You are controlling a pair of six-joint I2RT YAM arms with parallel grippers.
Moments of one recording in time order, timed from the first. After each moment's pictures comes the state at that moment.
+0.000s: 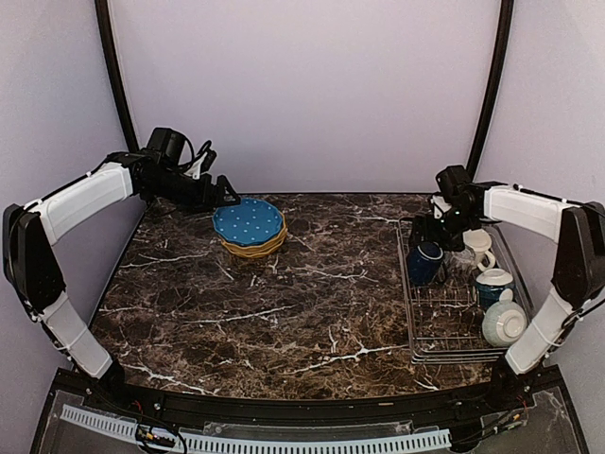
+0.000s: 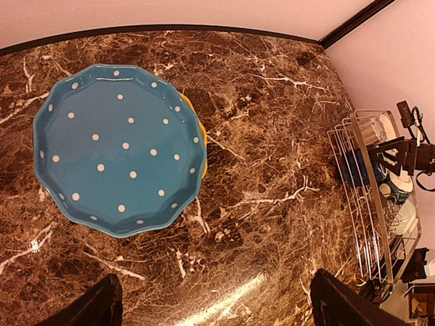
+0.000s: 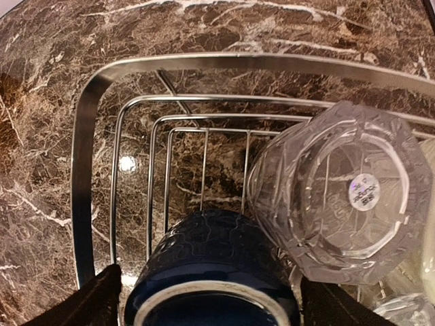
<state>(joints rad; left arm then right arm) -0.32 1.63 1.48 -0.66 0.40 -0.27 0.25 1.61 1.21 -0.68 -0.04 0.32</state>
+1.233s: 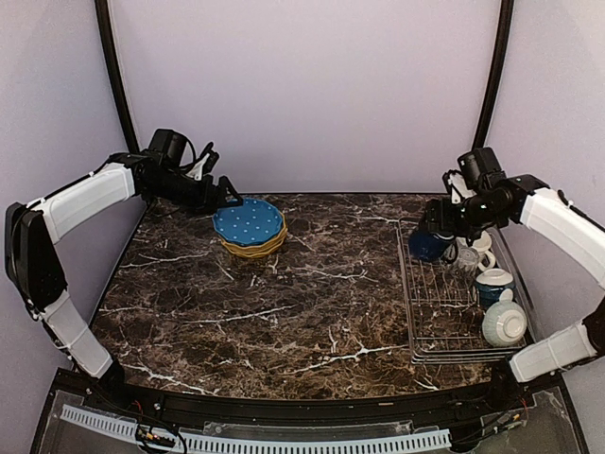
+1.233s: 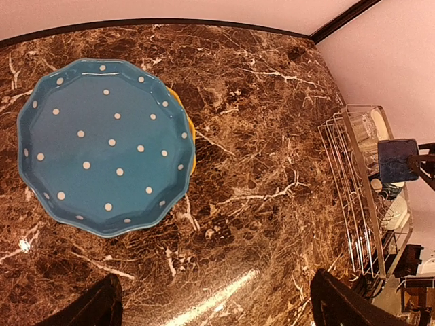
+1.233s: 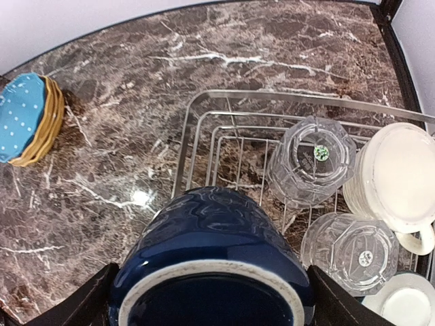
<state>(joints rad) -0.32 1.64 1.48 -0.66 0.45 -0.28 0.33 1.32 1.20 -0.81 0.01 0.33</state>
